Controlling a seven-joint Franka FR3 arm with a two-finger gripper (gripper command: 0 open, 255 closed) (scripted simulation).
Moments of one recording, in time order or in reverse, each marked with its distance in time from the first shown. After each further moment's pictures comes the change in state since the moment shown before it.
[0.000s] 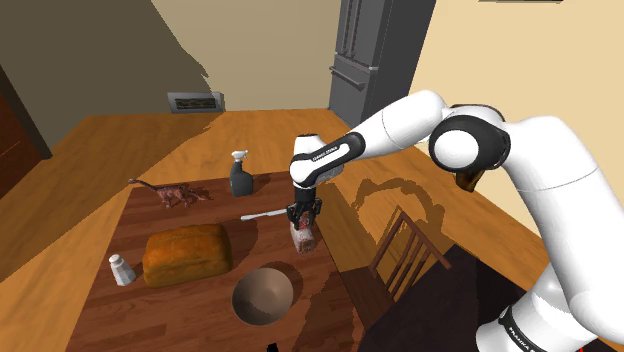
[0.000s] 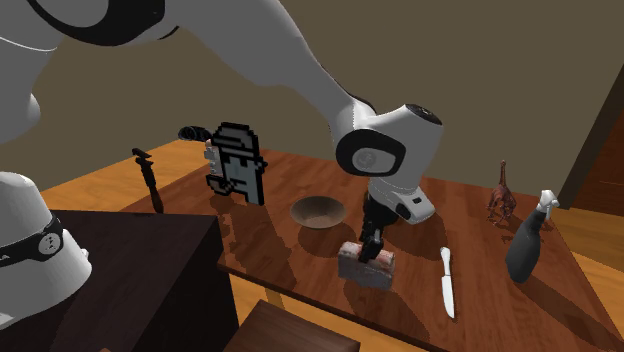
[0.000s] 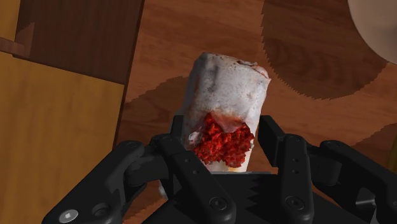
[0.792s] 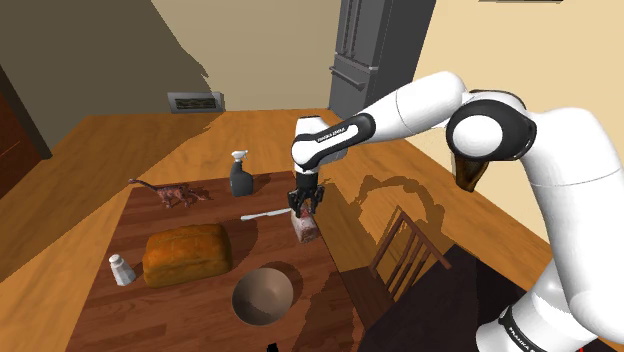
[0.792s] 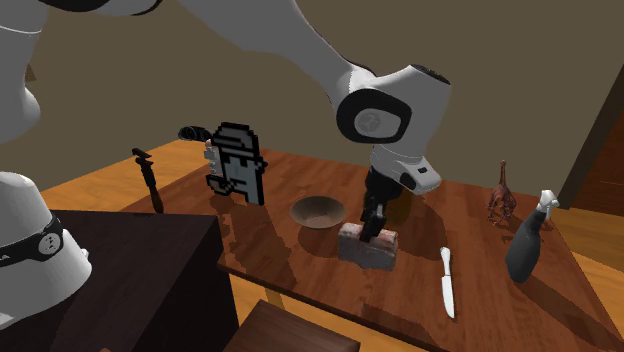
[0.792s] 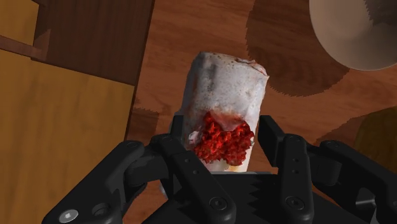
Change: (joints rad) arm -0.002 -0.117 -0.001 -0.030 -0.002 -0.086 0.011
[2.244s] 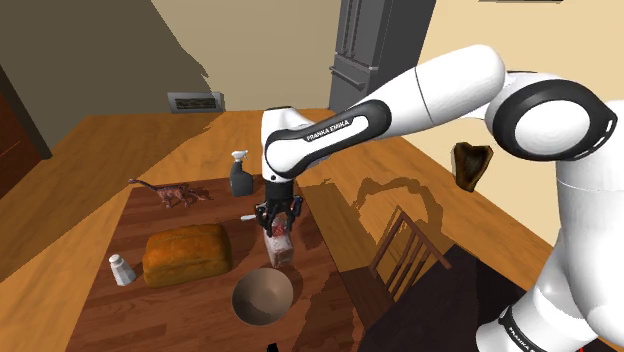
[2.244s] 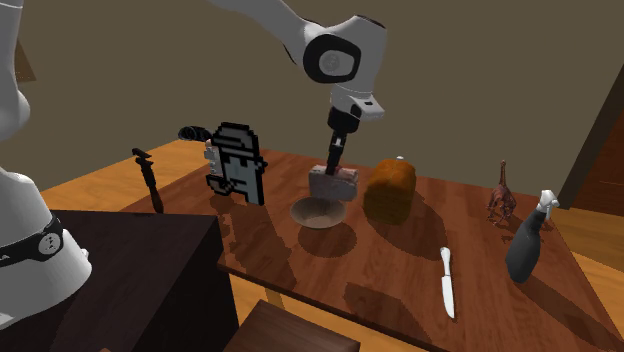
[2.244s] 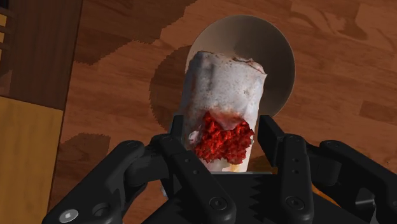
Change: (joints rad) arm 0.196 -0.190 0.076 -0.119 0.009 -0.029 0.268
